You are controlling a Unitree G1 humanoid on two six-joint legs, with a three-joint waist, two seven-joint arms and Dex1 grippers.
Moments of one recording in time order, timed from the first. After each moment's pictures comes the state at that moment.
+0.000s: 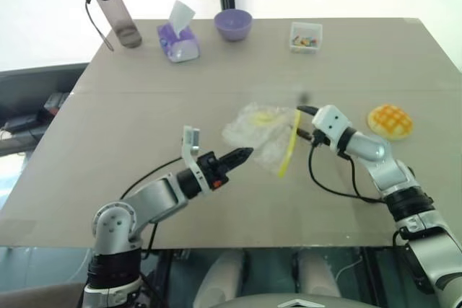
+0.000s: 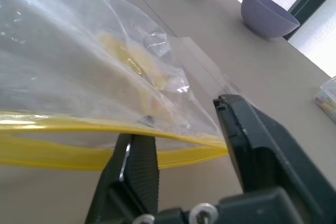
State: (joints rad) left arm -0.14 0.40 0.18 -0.30 -1.80 1.03 0.14; right arm -0.57 -0.48 0.22 0.43 -0.22 -0.43 0.58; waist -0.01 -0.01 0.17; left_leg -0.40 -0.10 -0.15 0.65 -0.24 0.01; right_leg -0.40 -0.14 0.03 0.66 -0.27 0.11
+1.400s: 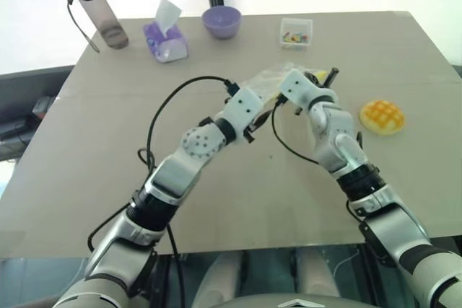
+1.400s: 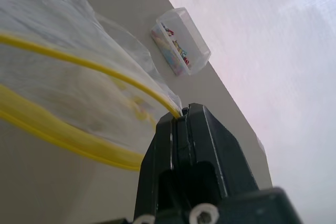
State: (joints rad) left arm -0.58 0.45 -0.40 -0.16 -0.08 0.47 -0.30; right arm -0.80 -0.21 0.40 0.28 -0.89 0.52 0.24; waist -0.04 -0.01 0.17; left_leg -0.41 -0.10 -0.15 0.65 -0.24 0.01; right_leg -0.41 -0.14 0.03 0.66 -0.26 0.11
